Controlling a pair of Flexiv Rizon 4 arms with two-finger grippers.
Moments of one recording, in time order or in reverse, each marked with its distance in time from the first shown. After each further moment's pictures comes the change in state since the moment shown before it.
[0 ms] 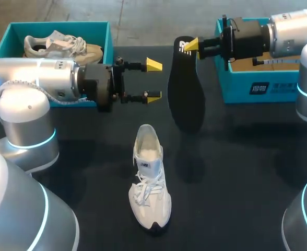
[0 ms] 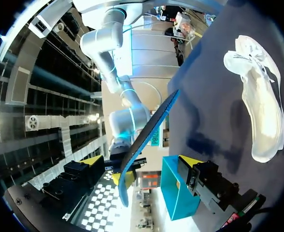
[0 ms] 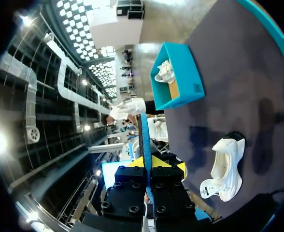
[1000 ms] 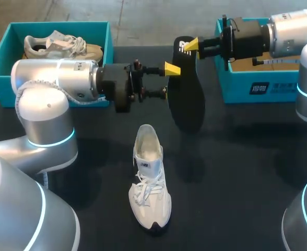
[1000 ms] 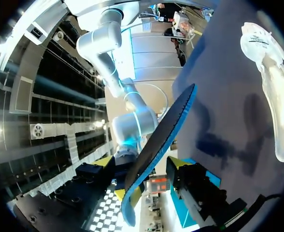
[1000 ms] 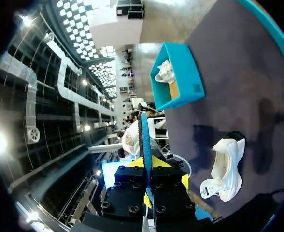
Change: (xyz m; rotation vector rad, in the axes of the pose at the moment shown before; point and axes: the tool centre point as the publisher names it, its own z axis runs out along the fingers) left arm -0.008 -0.006 0.044 0.045 -0.051 0.053; right arm 0.000 0.000 0.000 0.000 0.001 0.000
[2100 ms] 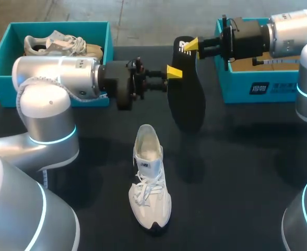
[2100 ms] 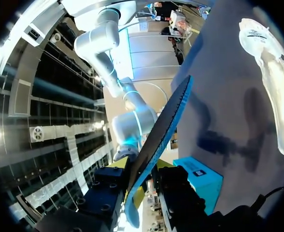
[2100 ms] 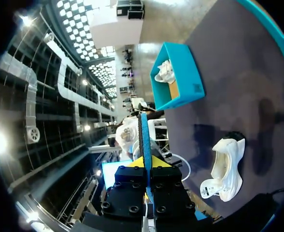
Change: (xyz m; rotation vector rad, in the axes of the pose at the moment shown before) left arm -0.004 0.003 0.005 0.002 0.006 0.026; right arm 0.000 0.000 0.000 0.000 0.001 0.000
